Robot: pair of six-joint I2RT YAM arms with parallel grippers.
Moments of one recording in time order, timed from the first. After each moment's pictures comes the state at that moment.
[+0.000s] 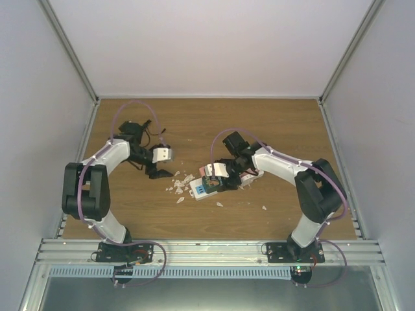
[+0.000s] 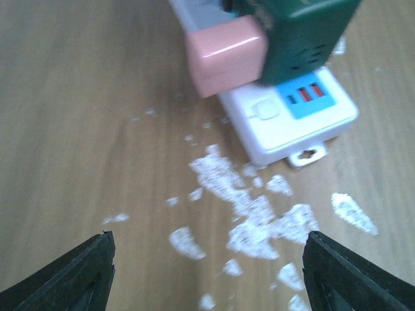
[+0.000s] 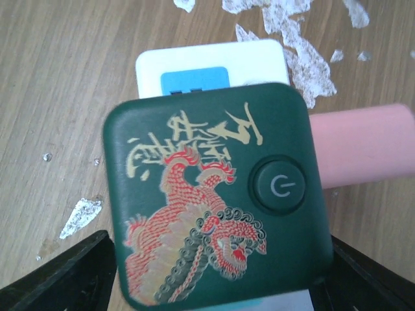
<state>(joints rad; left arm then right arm) -0.04 1.65 1.08 -0.79 0.82 1.41 0.62 1.73 1.13 -0.65 -0.48 -1.16</state>
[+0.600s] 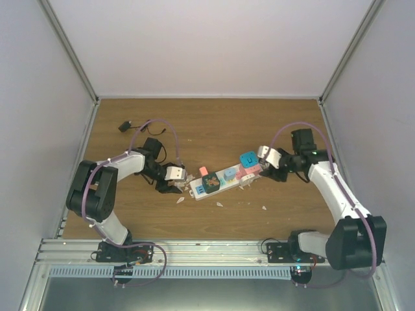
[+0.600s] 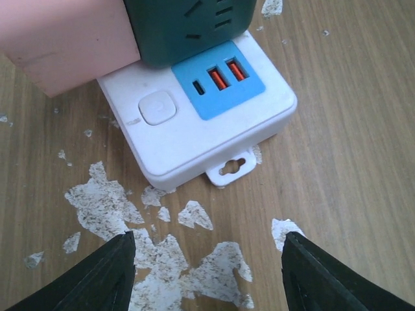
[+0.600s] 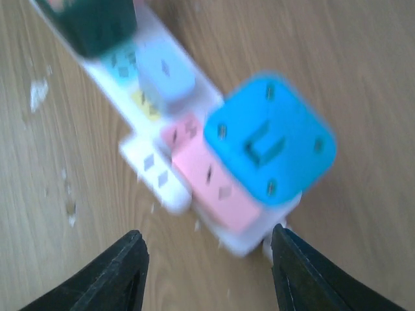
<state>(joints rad) -0.25 1.66 0.89 -0.65 0.73 1.36 0.15 1.25 0.97 -0.79 -0.56 -1.11</state>
